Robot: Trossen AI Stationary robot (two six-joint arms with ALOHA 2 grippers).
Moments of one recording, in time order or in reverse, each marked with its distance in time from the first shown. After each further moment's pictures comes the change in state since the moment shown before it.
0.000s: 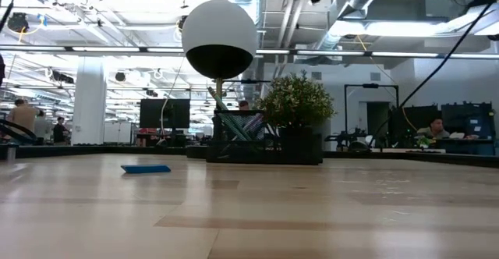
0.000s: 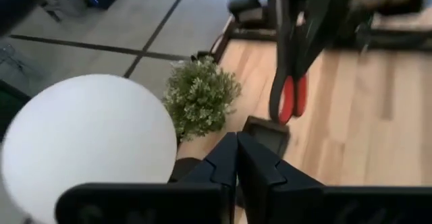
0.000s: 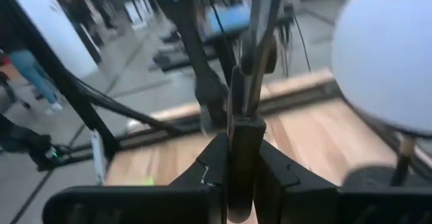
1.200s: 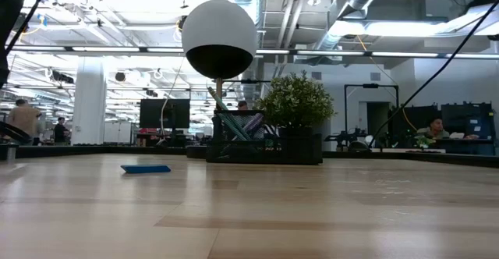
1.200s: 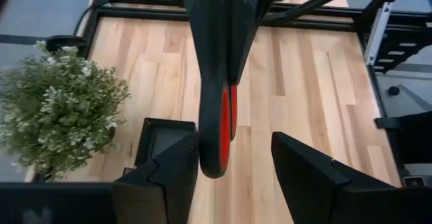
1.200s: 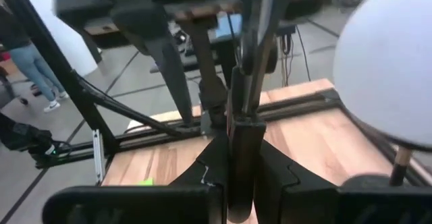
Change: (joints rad) left arm 0.222 0.183 0.000 0.115 0.672 0.149; right arm 0.022 -0.030 0.000 -0.008 0.014 -0.036
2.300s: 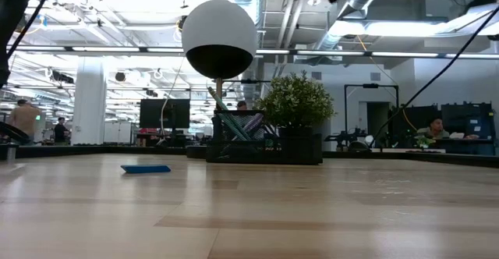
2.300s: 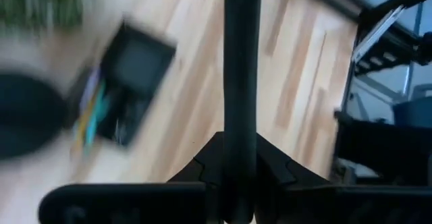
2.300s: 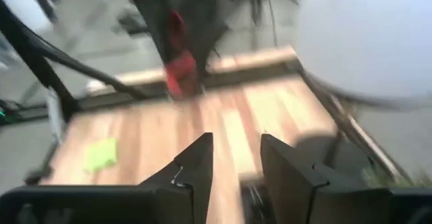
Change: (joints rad) left arm 0.044 0.032 0.050 -0.256 0.081 -0.349; right arm -0.025 -0.053 0.001 -0.210 0.088 -0.107
